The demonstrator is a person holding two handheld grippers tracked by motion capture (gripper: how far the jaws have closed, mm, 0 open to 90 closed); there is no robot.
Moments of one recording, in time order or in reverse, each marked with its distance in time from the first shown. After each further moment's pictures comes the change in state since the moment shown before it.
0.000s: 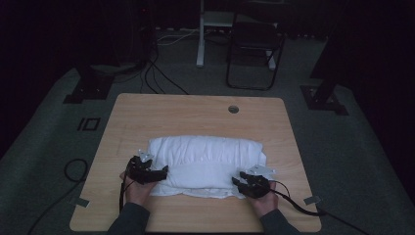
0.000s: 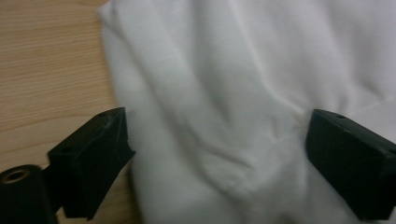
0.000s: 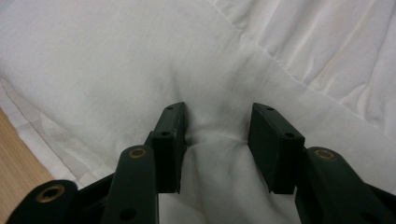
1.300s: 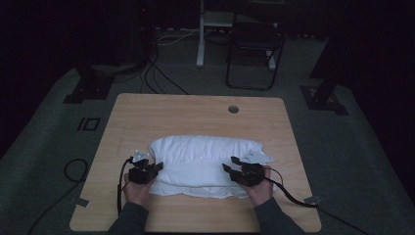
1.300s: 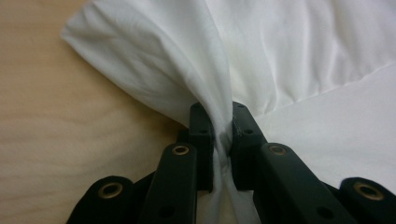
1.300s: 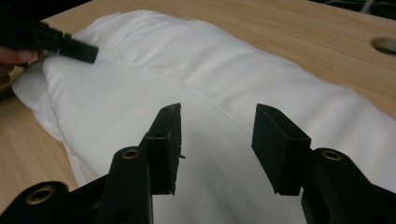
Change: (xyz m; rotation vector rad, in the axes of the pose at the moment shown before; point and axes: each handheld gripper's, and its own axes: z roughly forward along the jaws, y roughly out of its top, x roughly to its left) left arm 0.006 0.006 -0.025 -0.100 -0.238 -0.111; right arm 0.029 0.071 -0.015 -0.134 0.075 -0.094
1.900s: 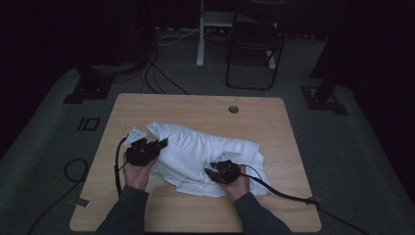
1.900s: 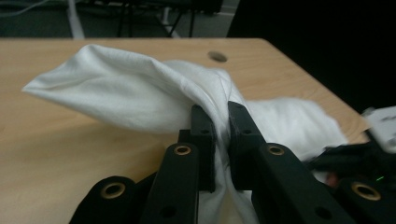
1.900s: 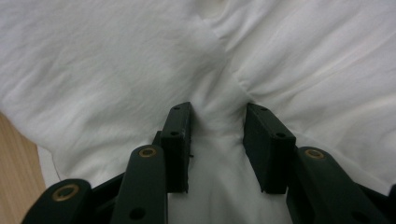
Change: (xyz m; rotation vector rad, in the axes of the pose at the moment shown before) left arm -0.039 0.080 -0.038 -0.199 -0.120 0.102; right arm 0.014 -0.016 0.080 0.172 0.058 -0.007
